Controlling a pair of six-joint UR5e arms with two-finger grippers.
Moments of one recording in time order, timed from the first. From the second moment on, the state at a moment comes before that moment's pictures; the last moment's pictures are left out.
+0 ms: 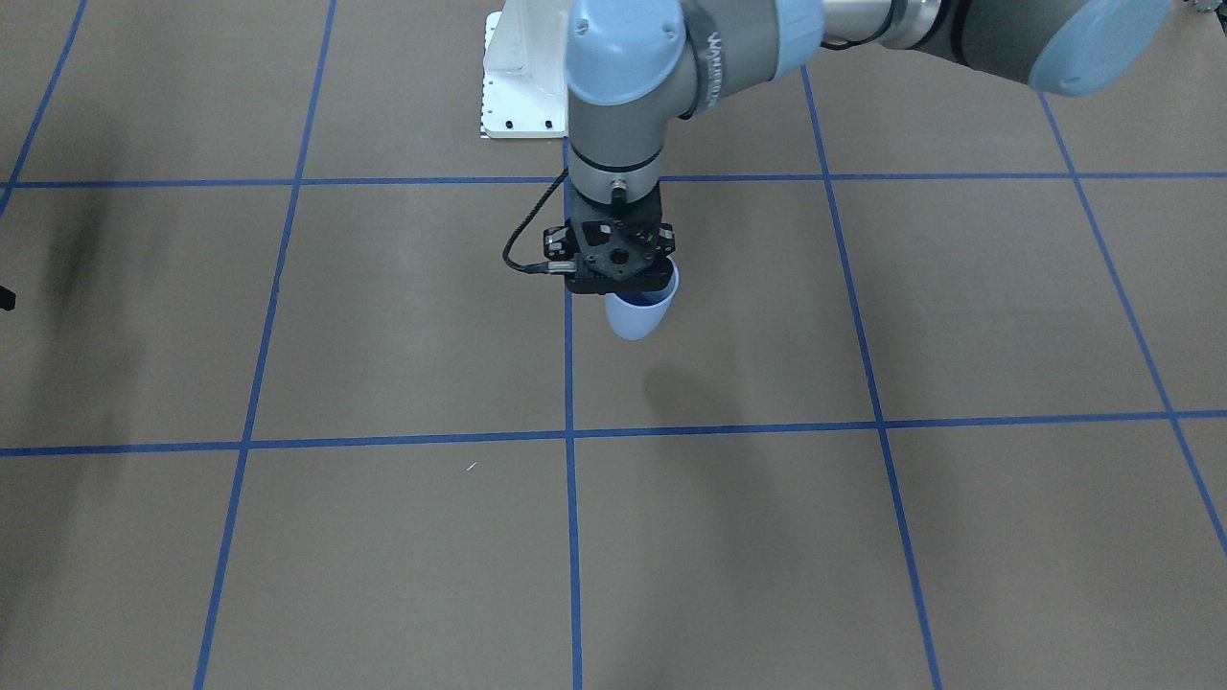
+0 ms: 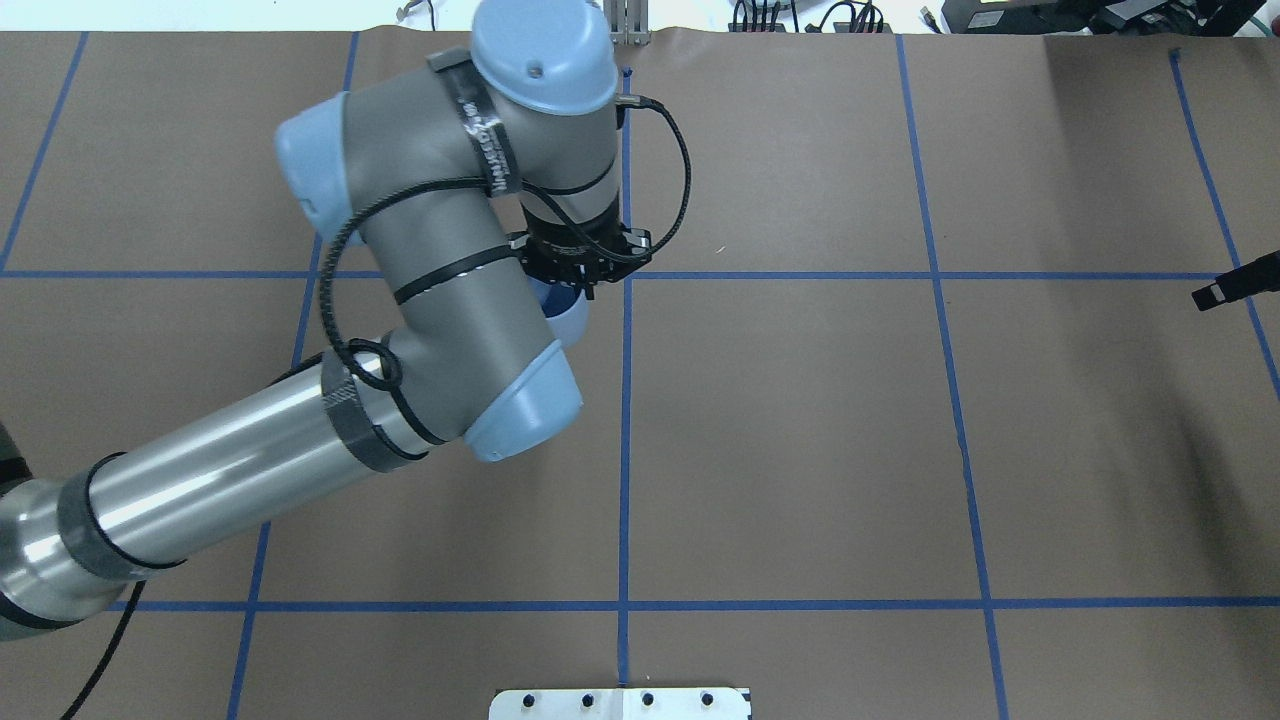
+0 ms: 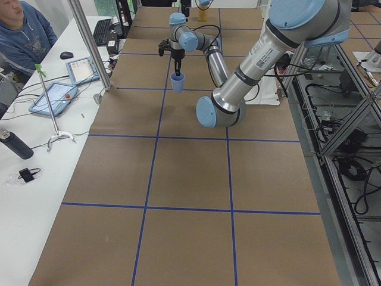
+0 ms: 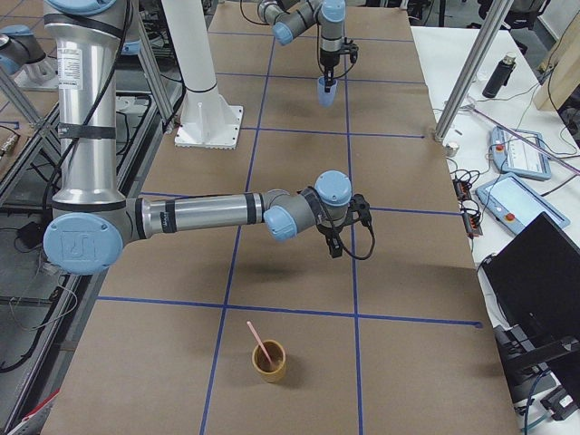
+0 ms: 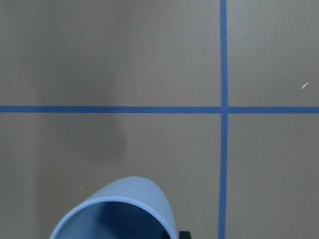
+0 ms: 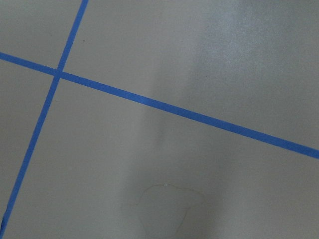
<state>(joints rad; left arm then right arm) -0.62 -2.58 -1.52 -1.31 -1.98 -1.13 1.28 -1.61 1.70 -1.19 2.43 0.23</state>
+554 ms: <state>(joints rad) -0.54 -2.65 -1.35 -1.40 -1.98 -1.17 1.28 -1.61 1.70 -1.19 2.43 0.23</state>
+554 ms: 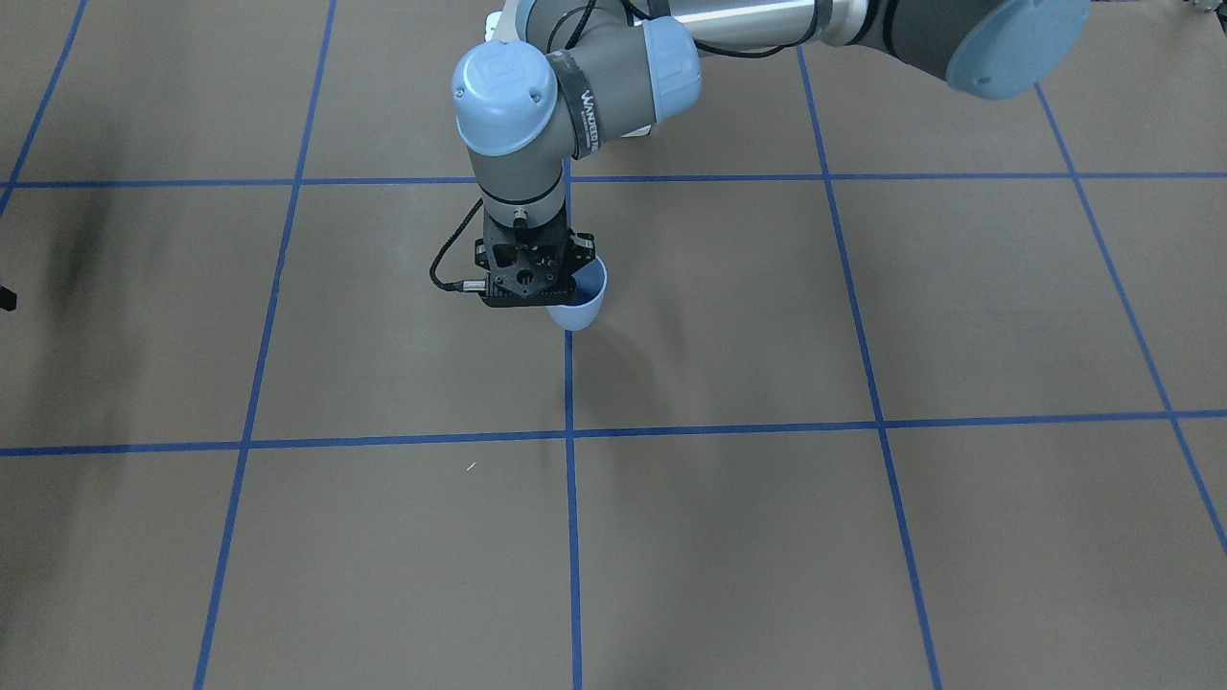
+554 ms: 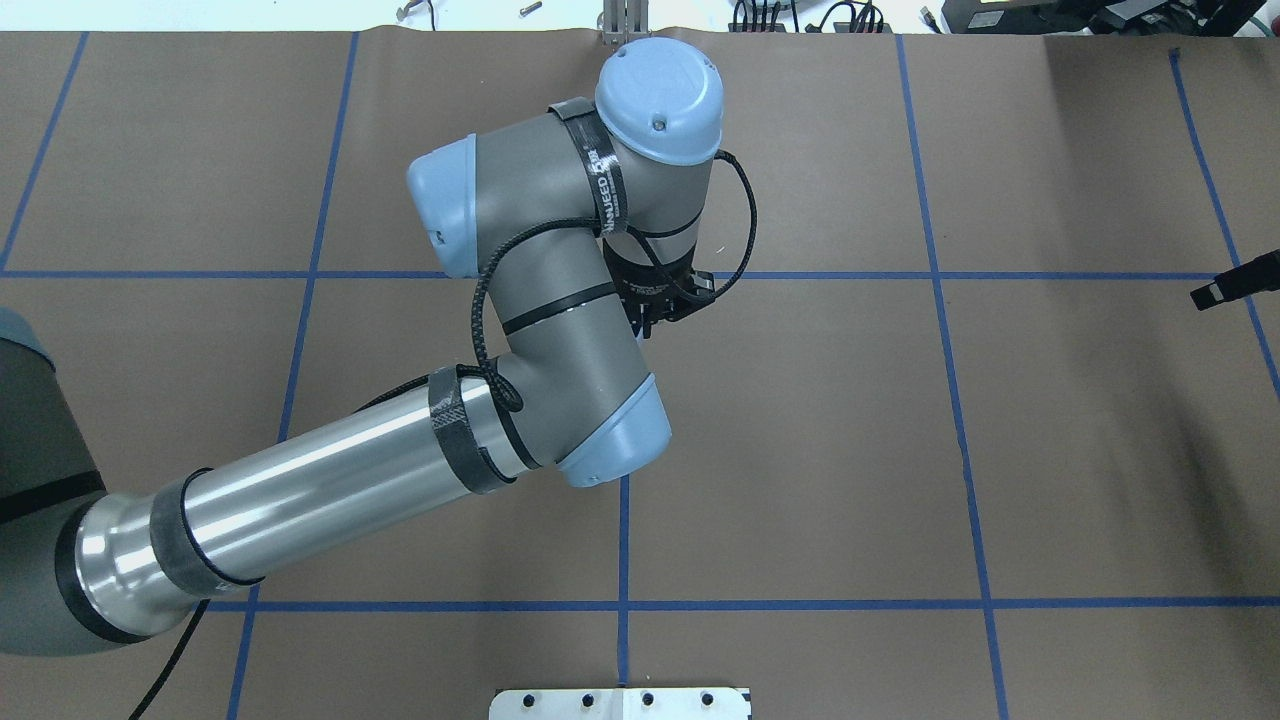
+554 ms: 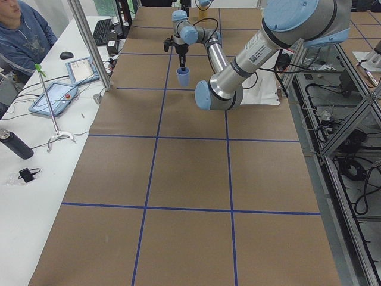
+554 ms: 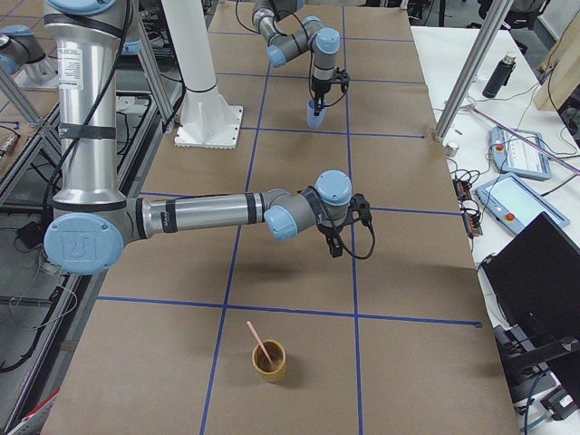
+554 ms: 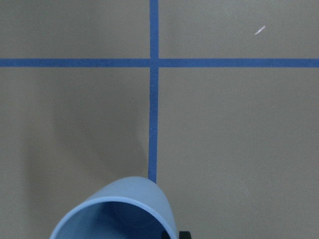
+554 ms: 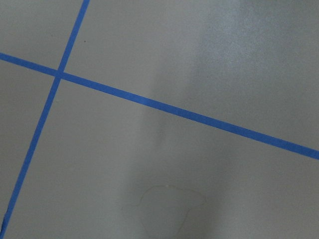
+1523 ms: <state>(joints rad) -0.53 -2.58 -1.41 -1.46 -1.96 -1.19 1.28 -1.58 1.69 -1.19 2.43 0.26</state>
